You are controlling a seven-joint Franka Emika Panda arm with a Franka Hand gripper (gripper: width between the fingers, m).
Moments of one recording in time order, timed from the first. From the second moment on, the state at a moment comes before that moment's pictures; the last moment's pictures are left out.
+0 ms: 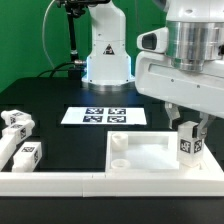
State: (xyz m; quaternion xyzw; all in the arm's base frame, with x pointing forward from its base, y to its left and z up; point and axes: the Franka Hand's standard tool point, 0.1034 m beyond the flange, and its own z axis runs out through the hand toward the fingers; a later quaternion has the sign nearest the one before) arm 0.646 0.100 0.088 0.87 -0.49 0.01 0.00
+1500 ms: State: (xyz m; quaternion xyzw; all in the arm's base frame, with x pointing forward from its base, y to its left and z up) arm 0.642 0.117 0.082 0.99 -0.16 0.02 0.00
